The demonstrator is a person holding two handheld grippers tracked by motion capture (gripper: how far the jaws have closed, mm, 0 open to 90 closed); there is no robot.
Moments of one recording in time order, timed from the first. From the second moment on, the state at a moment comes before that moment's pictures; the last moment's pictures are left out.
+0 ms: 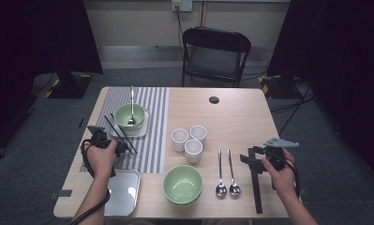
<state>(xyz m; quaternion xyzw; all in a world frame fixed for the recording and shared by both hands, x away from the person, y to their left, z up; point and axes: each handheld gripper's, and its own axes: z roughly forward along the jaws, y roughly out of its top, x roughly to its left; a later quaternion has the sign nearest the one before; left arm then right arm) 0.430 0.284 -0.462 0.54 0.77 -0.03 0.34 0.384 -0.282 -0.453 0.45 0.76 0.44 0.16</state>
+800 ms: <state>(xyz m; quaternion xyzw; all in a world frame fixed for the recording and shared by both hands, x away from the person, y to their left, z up) 0.450 0.283 -0.462 0.52 0.78 -0.02 0.33 0.386 -0.284 -0.453 0.45 0.76 0.44 0.16</state>
